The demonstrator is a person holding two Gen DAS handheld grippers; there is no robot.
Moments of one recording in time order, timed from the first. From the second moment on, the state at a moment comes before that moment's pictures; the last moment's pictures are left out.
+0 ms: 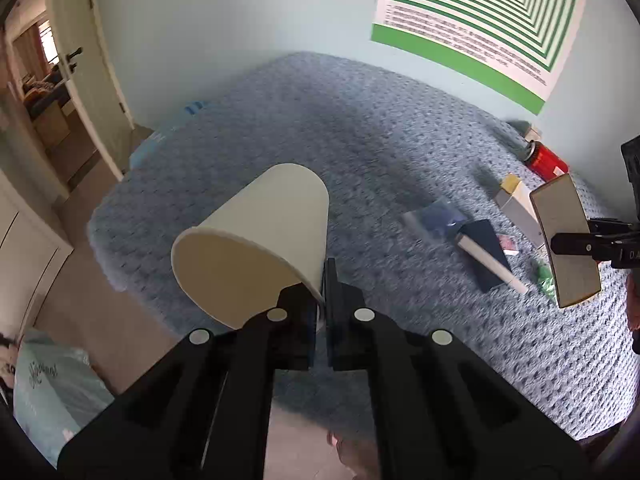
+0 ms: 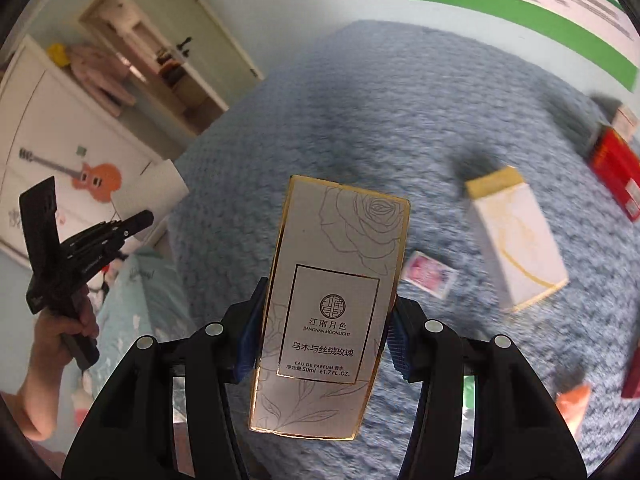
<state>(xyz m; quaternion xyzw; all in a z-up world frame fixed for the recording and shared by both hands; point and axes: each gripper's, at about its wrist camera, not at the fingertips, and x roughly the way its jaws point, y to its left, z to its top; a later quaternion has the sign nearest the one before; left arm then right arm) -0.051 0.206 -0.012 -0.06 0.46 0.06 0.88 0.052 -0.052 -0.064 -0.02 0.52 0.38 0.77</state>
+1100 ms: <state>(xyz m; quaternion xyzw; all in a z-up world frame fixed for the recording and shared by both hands) -0.297 0.329 -0.121 -0.25 0.50 0.28 0.78 -0.131 0.275 -0.151 -0.23 0.53 0.62 0.52</state>
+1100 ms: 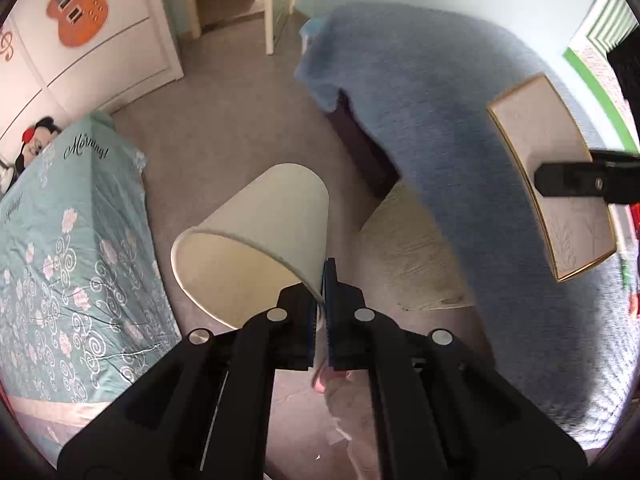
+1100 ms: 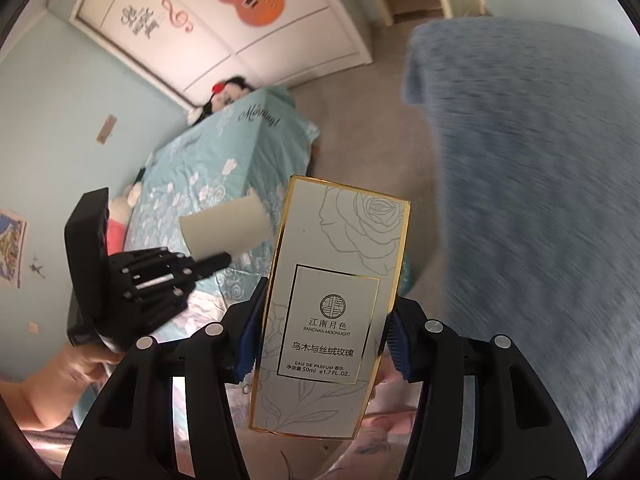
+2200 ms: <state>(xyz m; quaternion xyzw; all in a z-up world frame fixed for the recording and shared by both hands) -0.340 0.431 -0.303 -0.35 0.56 0.25 0.71 -0.178 0.426 -0.346 -0.31 0.60 0.58 0.46</state>
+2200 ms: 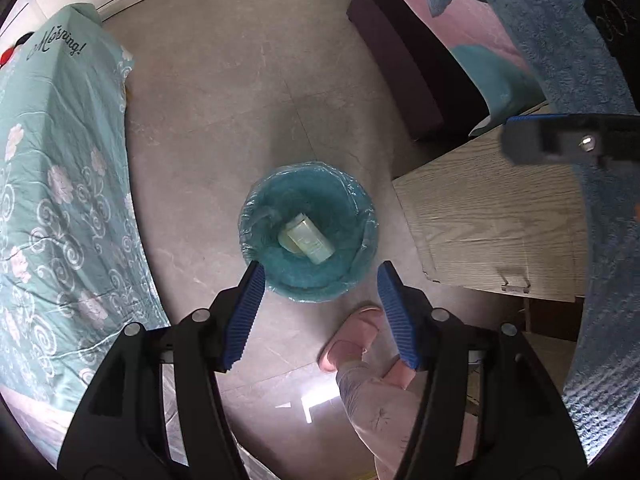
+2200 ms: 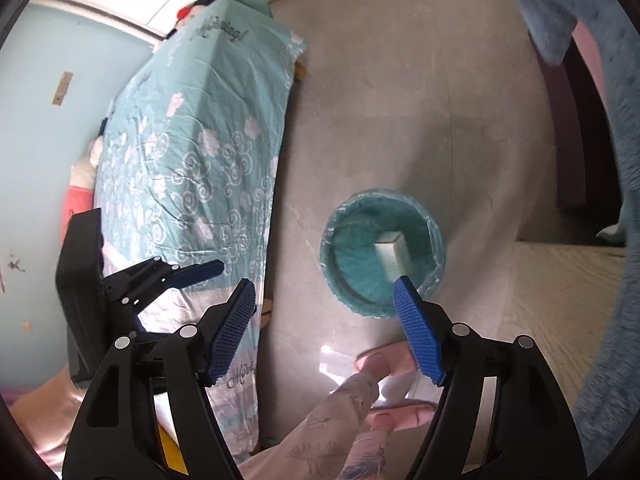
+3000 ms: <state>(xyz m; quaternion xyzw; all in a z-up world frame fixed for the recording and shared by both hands) -0.156 0.307 -0.084 -0.09 0.52 0.00 0.85 -0.011 0.146 -0.074 -0.13 0.48 0.52 0.70</state>
